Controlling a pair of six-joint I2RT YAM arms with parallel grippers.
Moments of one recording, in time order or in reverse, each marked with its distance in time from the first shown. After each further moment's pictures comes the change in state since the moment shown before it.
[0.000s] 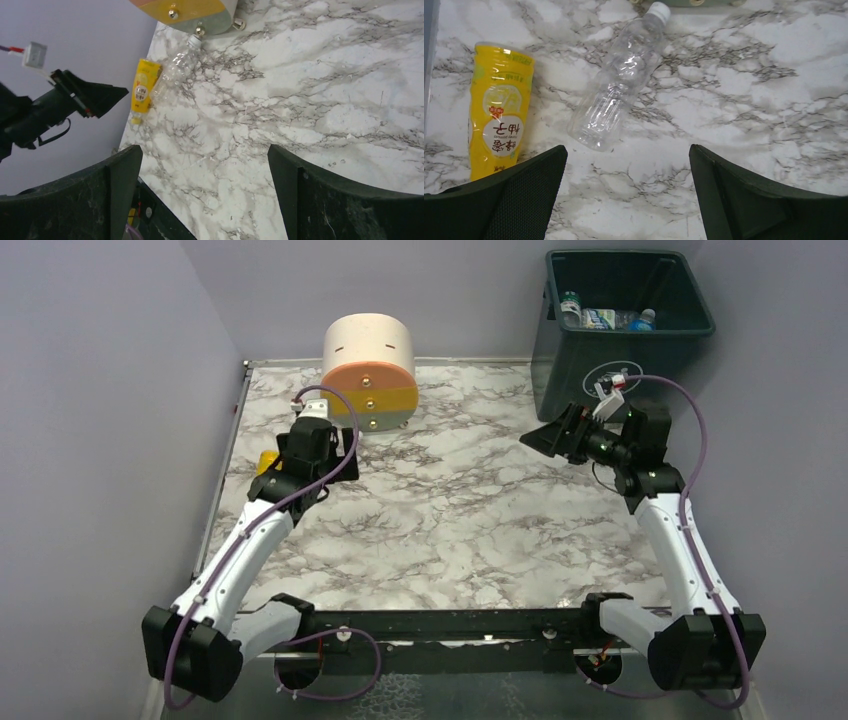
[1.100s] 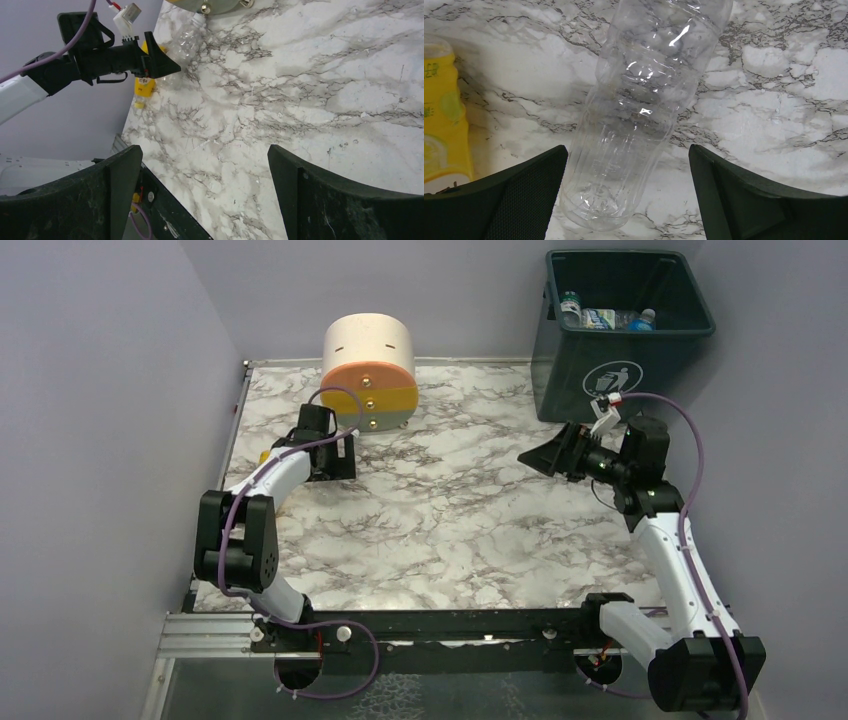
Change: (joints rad) left arm 0.235 0.550 0.059 0.106 0.239 0.098; right arm 0.009 -0.119 -0.118 -0.020 -0.037 -0.008
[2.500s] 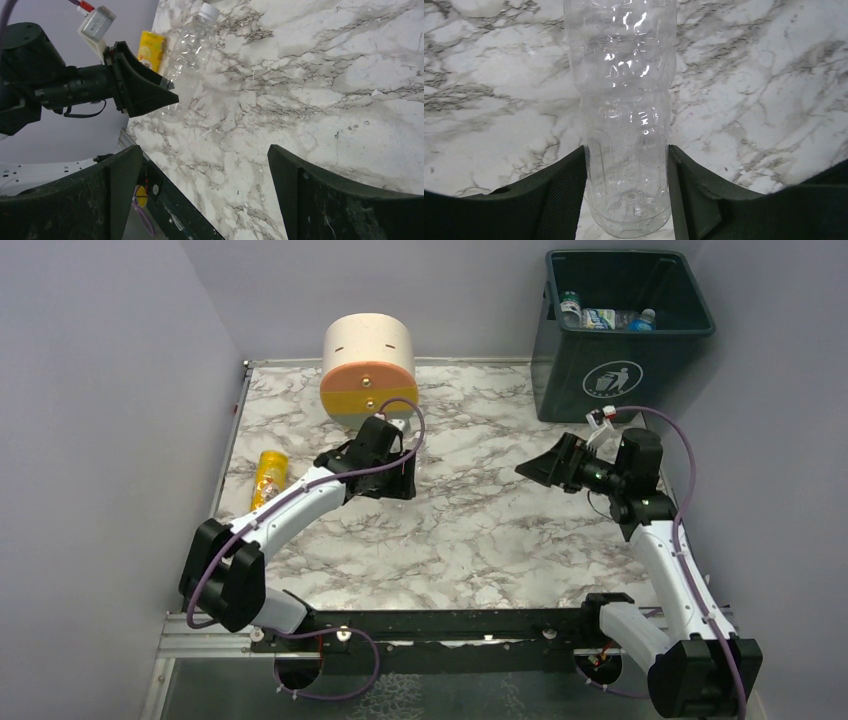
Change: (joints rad) left arm -0.428 -0.167 0.004 -0.082 0.133 -0.182; right arm 0.000 -0.038 -0.097 0.031 -0.017 0.031
